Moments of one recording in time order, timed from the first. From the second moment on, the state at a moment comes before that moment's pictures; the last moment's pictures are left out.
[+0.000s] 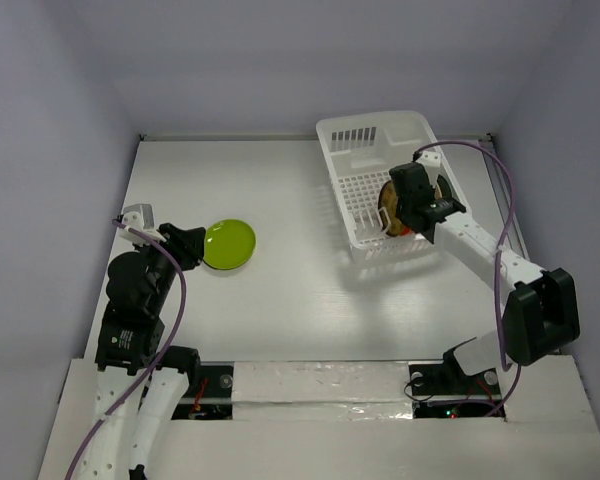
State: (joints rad) left arm -0.14 0.45 0.73 -0.42 0.04 -0.47; right arm 0.41 1.45 1.14 -0.47 0.62 0.42
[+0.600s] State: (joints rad) left arm -0.14 0.45 0.73 -0.42 0.04 -0.47; right arm 0.41 1.43 1.20 -0.49 0.61 0.39
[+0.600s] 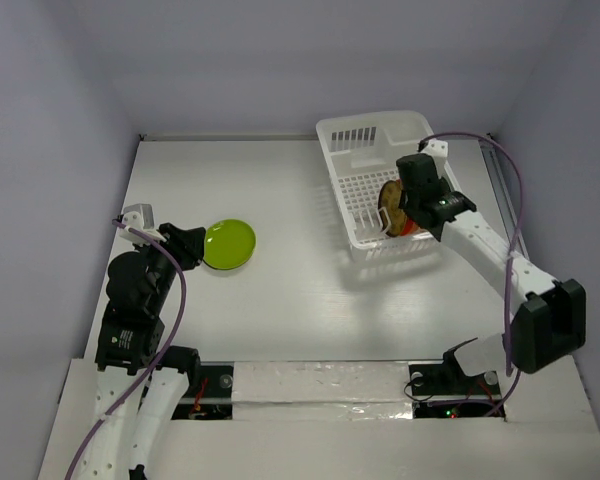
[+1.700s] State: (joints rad) left arm -0.14 0.45 0.73 -0.42 0.04 -0.47; right arm 0.41 1.61 1.28 -0.51 0.61 0.36
